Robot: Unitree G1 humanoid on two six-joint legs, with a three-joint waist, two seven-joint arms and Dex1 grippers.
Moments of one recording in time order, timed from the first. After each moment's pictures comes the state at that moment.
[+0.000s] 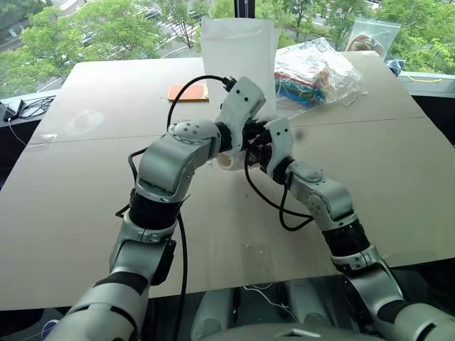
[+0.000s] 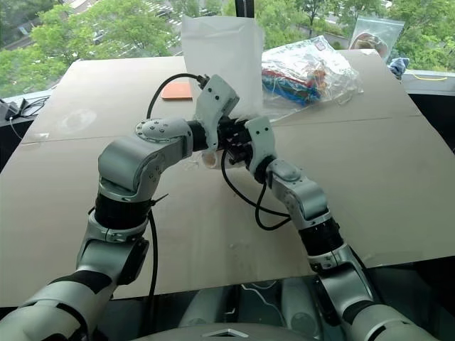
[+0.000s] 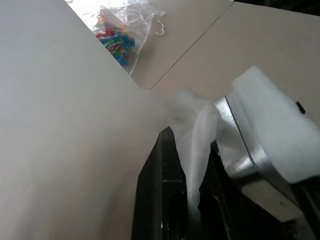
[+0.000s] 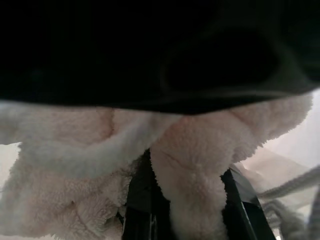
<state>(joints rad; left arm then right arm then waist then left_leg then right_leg) -0.85 0.37 -0.17 -0.26 -0.27 1.09 -0.56 -0.60 0.03 0.14 0.03 0.41 0.61 0.20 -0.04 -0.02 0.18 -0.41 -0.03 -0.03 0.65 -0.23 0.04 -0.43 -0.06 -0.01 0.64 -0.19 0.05</state>
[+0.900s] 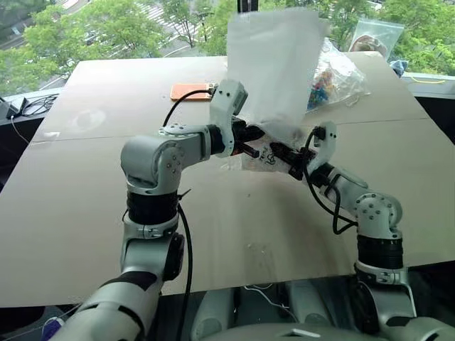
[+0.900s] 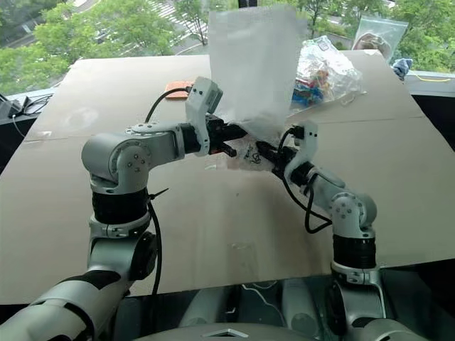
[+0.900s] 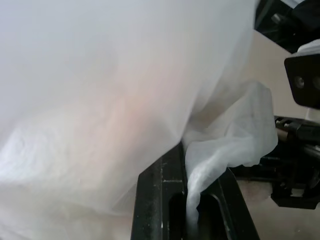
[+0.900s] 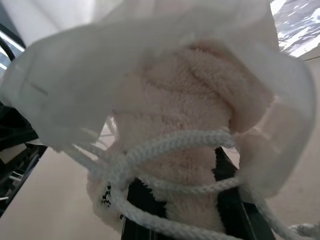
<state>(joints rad) -0.89 0.27 0.07 -0.20 -0.47 1.39 -0.47 -0.47 -0.14 -0.12 -0.21 0.82 0.98 0.16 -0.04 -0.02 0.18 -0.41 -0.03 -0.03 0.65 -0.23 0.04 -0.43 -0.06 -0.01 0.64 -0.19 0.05</state>
